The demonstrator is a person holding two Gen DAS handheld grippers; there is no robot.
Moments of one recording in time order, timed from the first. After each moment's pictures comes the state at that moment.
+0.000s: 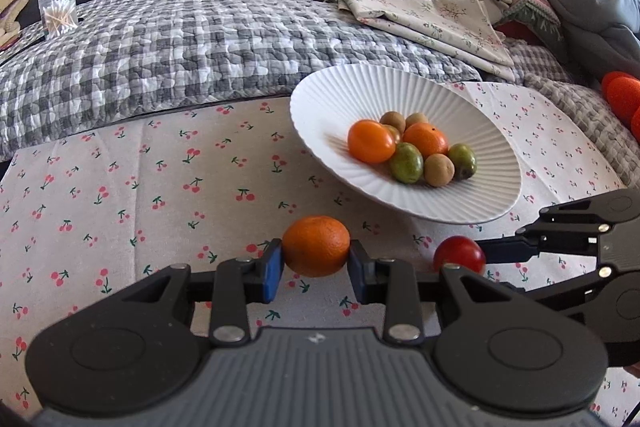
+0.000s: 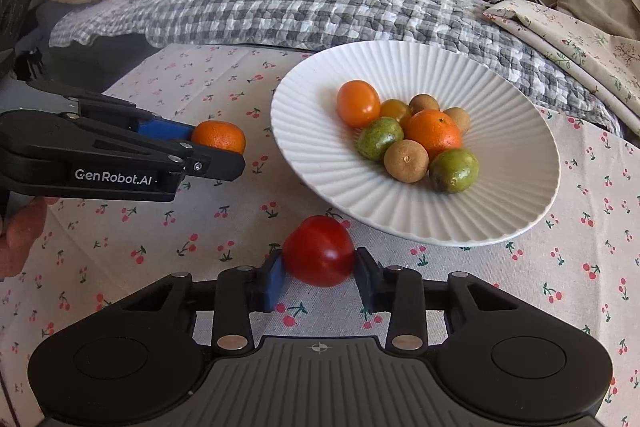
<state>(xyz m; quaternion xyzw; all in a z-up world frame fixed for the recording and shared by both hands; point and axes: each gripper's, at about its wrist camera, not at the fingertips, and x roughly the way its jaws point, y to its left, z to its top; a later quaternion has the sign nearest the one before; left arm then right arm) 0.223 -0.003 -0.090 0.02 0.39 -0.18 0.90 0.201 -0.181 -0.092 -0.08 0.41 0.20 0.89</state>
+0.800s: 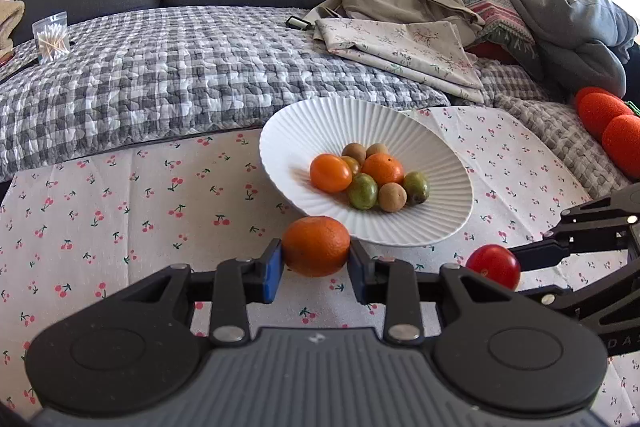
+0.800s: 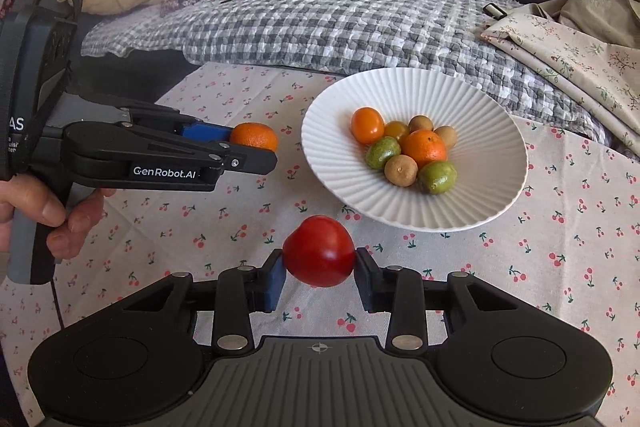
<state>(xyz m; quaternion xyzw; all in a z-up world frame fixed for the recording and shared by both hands) 0.201 -0.010 -0.056 0.01 0.36 -0.20 0.91 0.167 -0.211 -0.034 -0.05 0.41 0.24 0.88</state>
